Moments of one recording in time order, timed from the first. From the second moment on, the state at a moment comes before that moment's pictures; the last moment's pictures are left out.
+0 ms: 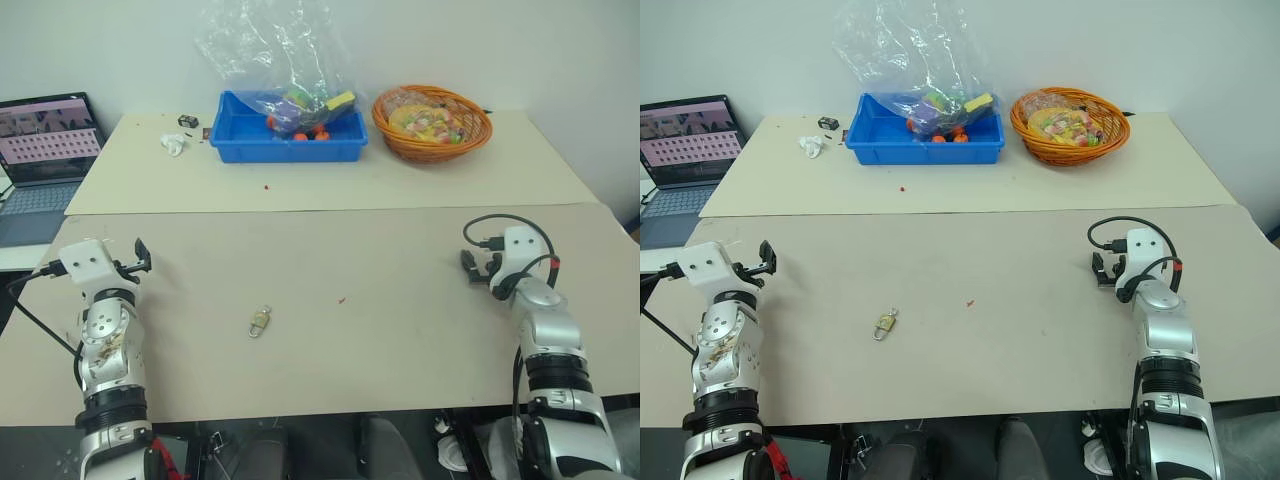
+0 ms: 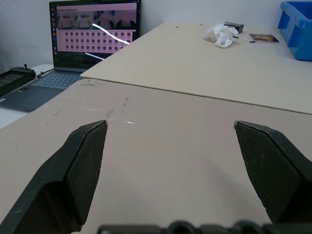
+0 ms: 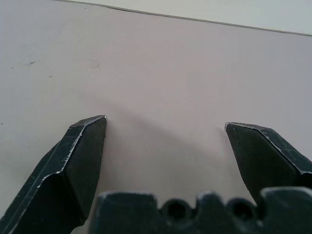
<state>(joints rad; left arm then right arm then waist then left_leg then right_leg) -0.32 0.38 0.45 0.28 -0.23 0.07 0.01 -0.48 -0.49 -0.23 0.43 0.10 0.33 0.23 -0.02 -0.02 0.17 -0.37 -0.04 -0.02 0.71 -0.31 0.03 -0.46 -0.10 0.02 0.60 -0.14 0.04</state>
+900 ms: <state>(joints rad) 0.19 0.40 0.12 -0.50 -0.23 0.33 -0.24 -0.46 -0.71 0.20 -0.28 0.49 0.57 1.18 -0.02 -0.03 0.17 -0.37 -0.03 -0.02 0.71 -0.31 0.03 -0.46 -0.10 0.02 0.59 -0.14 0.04</state>
